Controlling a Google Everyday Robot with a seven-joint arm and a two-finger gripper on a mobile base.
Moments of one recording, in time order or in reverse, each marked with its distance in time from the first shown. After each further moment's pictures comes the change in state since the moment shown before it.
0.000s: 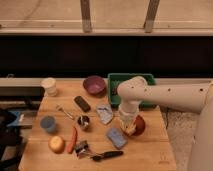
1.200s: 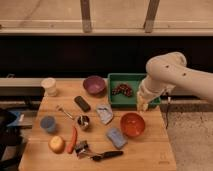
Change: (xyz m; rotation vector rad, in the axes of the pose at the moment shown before) arm -0.008 -0.079 -0.152 0.067 -0.340 0.148
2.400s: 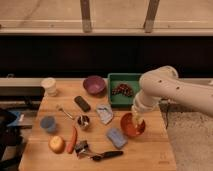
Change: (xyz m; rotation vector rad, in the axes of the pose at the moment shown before) arm 0.056 0.047 0.049 -0.050 0.122 -0.092
